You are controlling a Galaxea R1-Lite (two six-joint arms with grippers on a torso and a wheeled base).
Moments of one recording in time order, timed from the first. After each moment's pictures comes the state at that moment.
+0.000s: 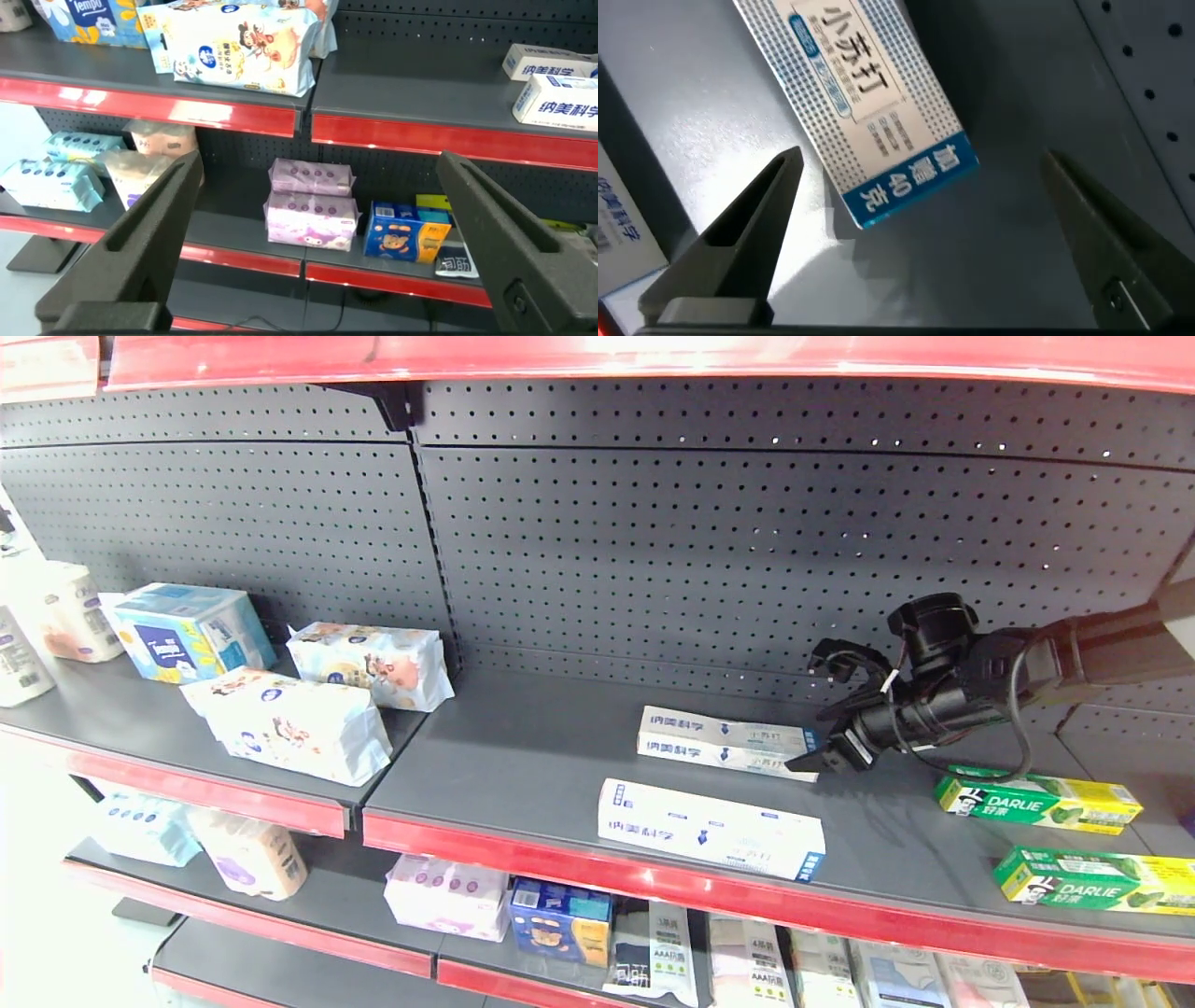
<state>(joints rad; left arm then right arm) 0.00 0.00 0.00 0.00 -0.04 -0.01 0.06 2.13 -1.40 0.18 0.41 -0.70</state>
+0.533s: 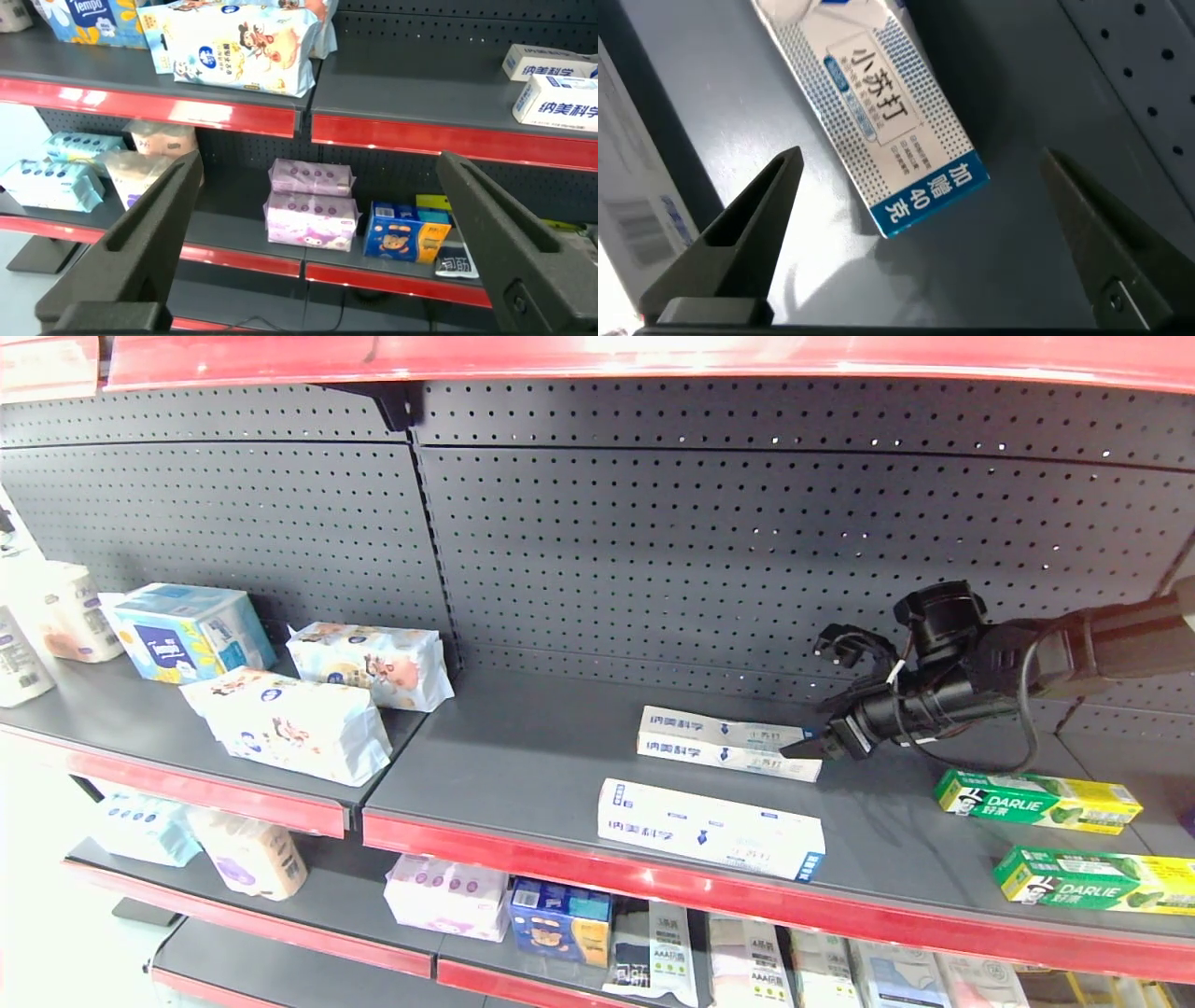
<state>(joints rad) 0.00 0.00 0.00 0.00 -0.04 -0.01 0.06 2.11 -1.41 0.18 0.45 -0.60</state>
